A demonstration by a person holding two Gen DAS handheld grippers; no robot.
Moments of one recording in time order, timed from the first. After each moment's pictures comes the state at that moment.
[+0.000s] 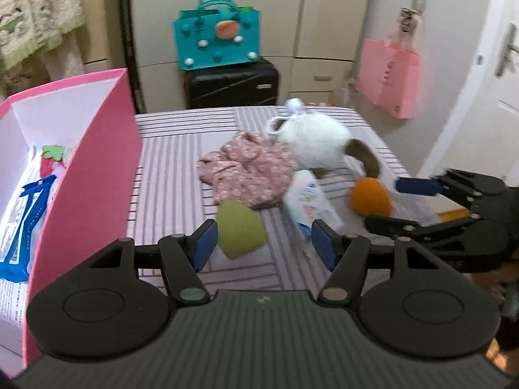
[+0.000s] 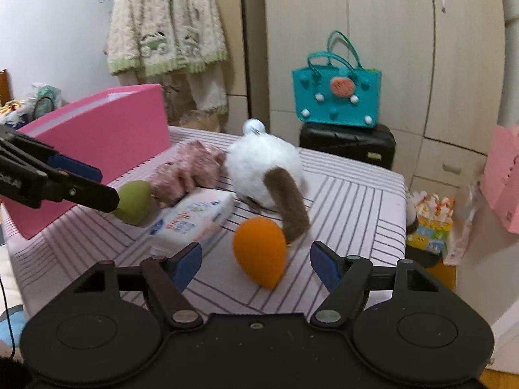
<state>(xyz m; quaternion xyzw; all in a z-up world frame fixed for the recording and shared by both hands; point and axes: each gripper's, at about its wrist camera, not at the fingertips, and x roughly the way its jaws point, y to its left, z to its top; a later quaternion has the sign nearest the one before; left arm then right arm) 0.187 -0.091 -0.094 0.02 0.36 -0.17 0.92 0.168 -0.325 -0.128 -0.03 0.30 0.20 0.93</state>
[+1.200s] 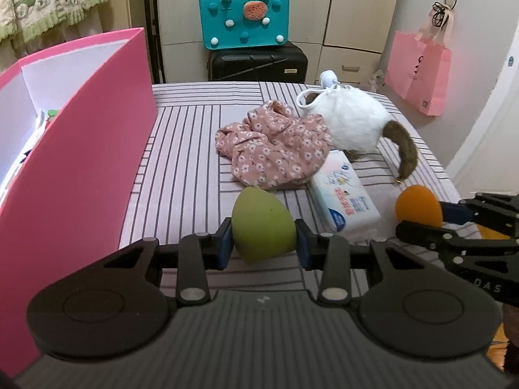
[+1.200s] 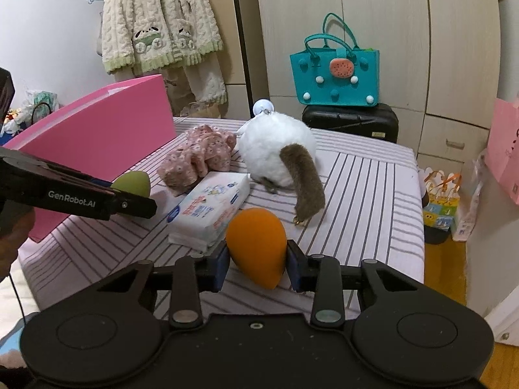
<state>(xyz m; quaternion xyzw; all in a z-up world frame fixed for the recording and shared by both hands) 0.196 -0.090 -0.121 0.00 0.39 -0.13 0.91 0.156 -0.315 -0.136 0.00 0.33 0.20 0.92</state>
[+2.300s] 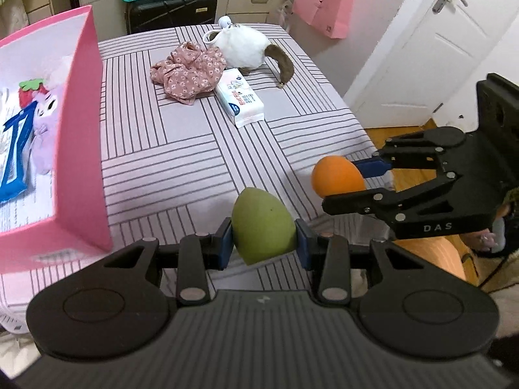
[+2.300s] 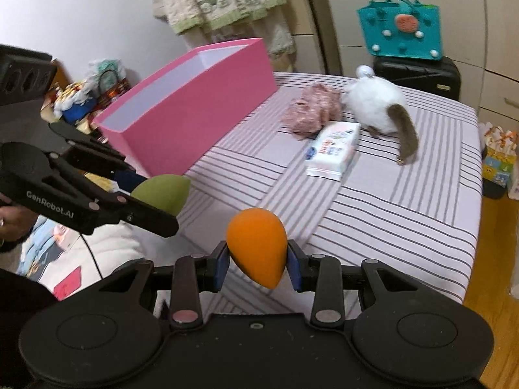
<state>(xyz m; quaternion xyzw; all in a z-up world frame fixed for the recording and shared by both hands) 0.104 -0.057 -0.056 0.03 0.50 -0.29 0.81 0.083 -0.286 -0.081 0.02 0.42 0.32 0.85</state>
